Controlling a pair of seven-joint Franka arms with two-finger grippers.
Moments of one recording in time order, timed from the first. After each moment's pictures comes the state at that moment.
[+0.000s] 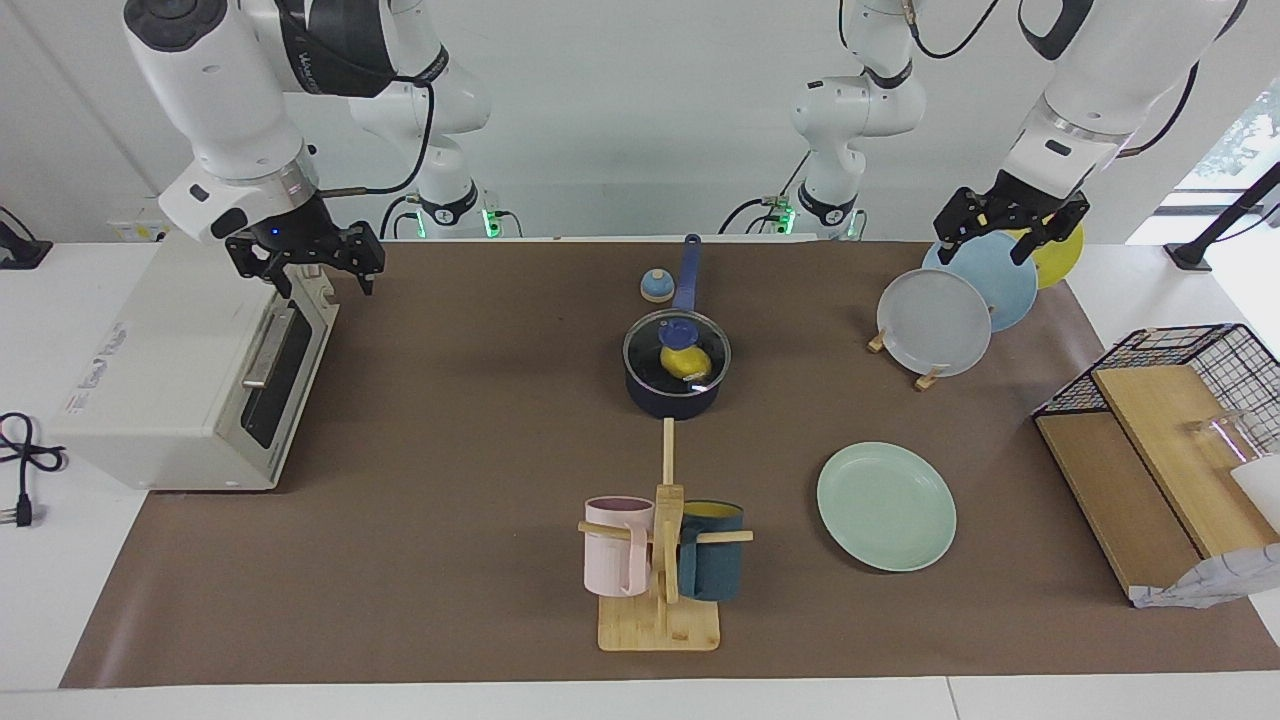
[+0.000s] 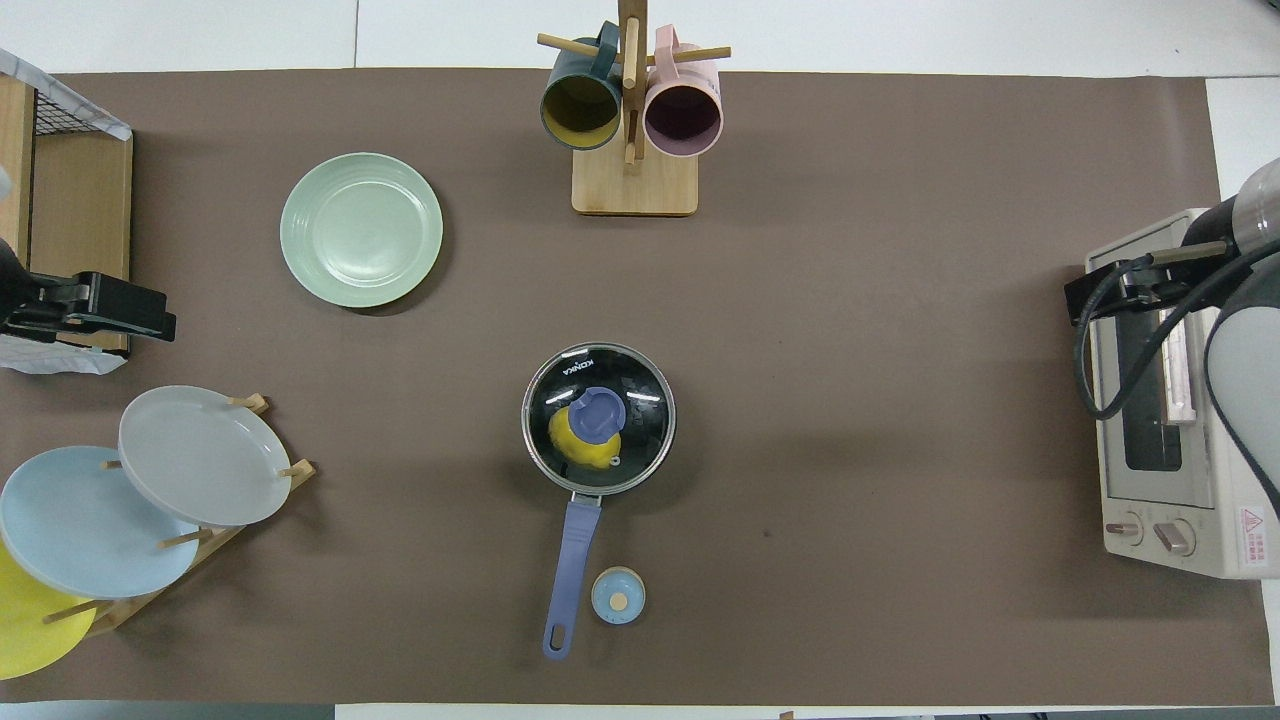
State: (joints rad) left arm -0.03 -0.04 -0.08 -1.58 -0.02 1.51 -0.03; right arm 0.02 0.03 0.02 -1.58 -0.08 1.55 -0.04
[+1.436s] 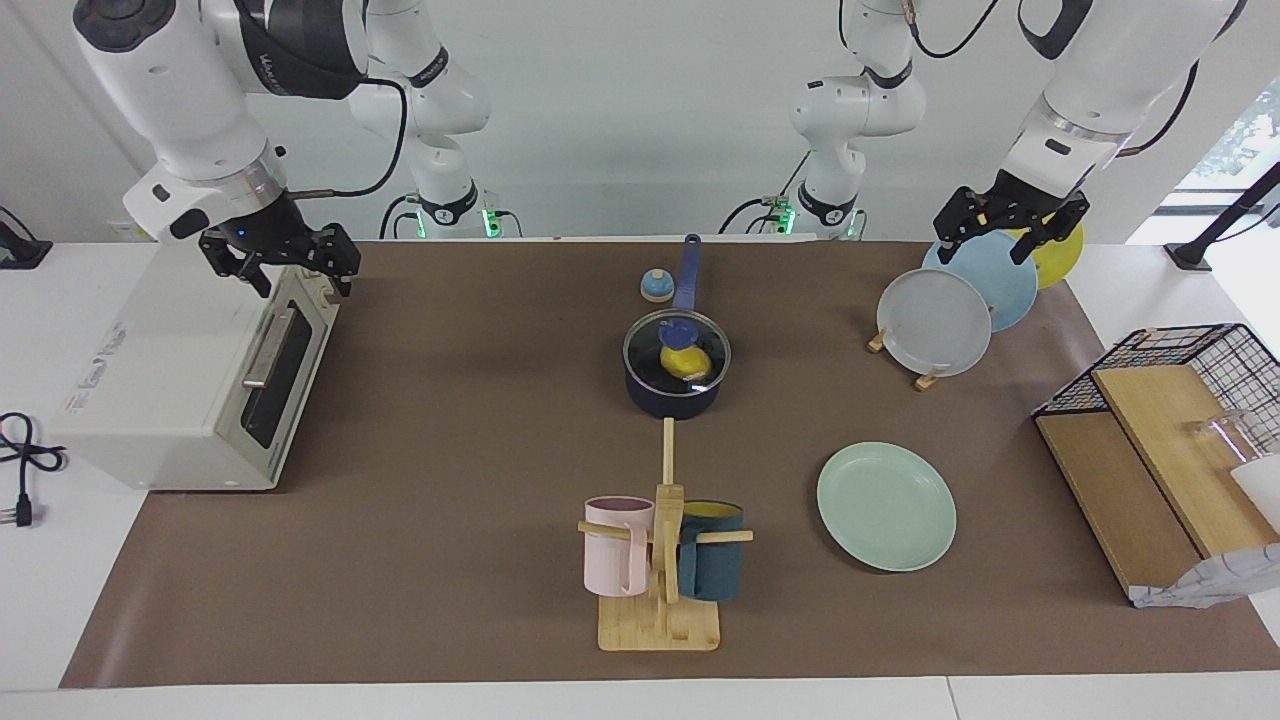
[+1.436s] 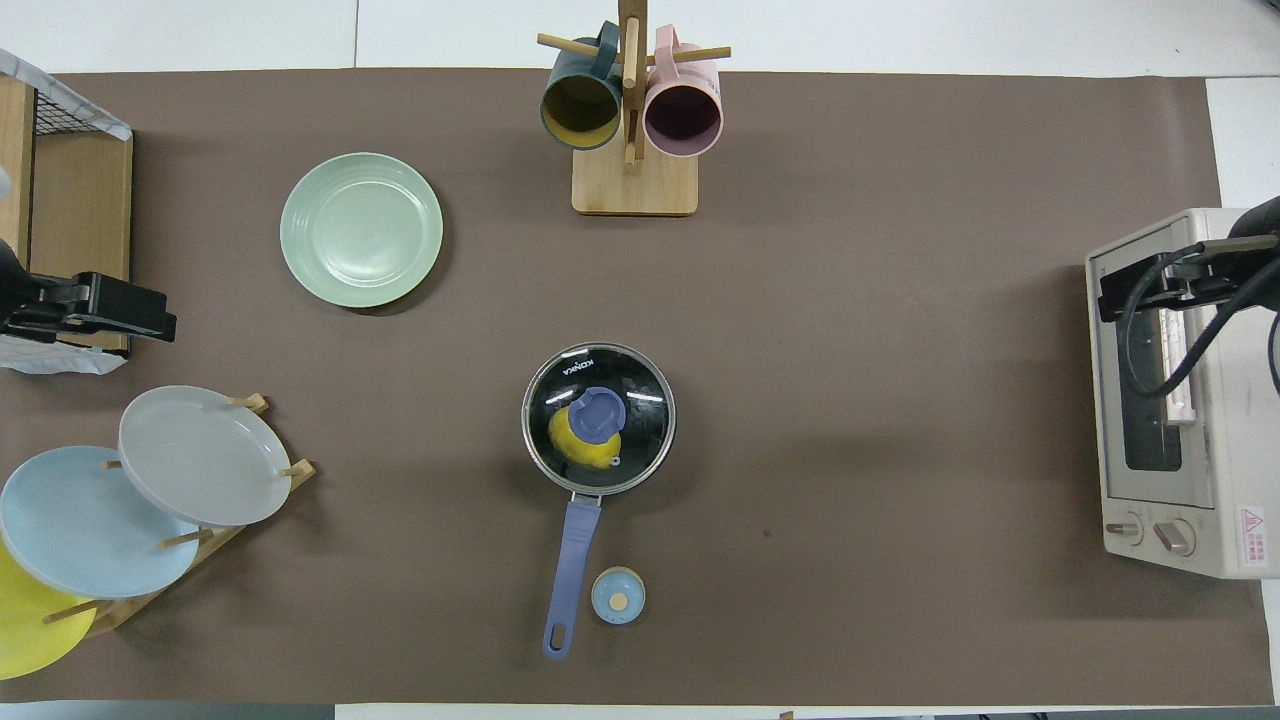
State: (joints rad) left arm -0.03 -0.04 -0.08 -1.59 -0.02 1.51 -0.03; right arm -0.02 0.03 0.01 -1.58 -0.05 1.55 -0.03
